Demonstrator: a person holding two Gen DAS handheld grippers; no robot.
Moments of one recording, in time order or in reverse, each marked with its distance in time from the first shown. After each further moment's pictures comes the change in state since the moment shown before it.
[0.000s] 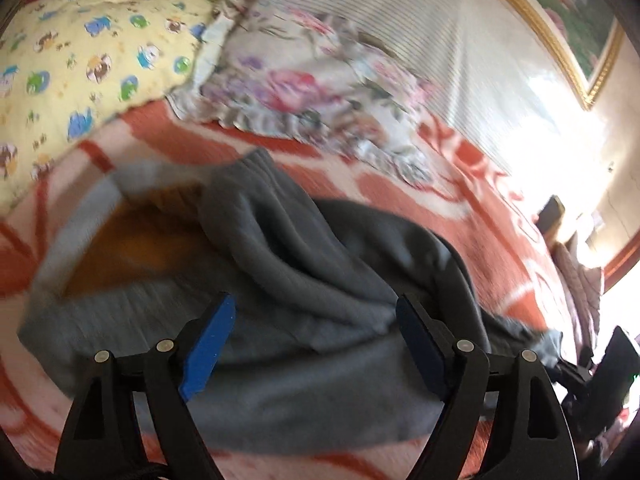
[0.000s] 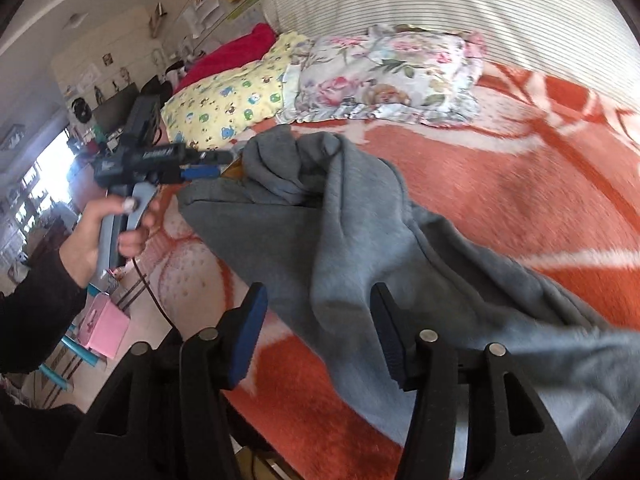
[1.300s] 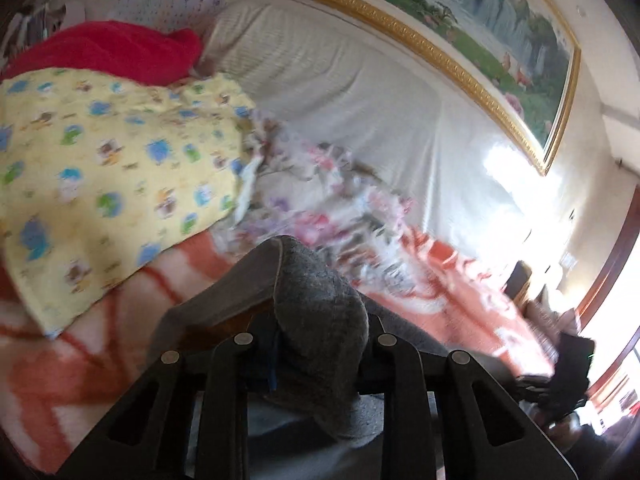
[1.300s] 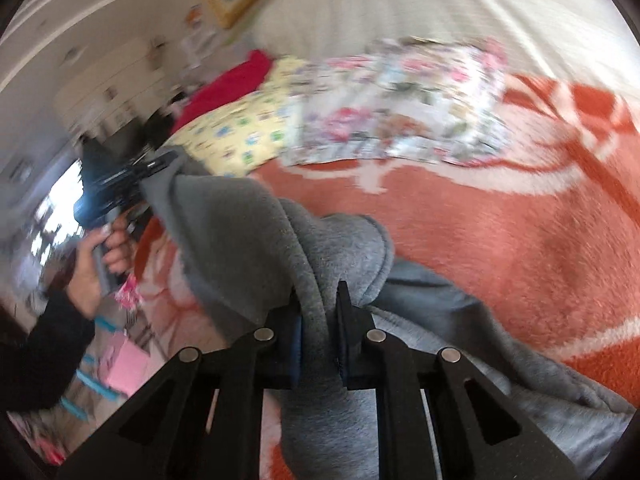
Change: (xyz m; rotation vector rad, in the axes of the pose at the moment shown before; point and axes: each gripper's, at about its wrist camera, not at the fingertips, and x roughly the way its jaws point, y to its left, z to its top) left arm -0.105 0.090 0.023 0.026 -0.353 -0.133; right arm 0.039 -0.004 0.060 0.030 -0.068 0.094
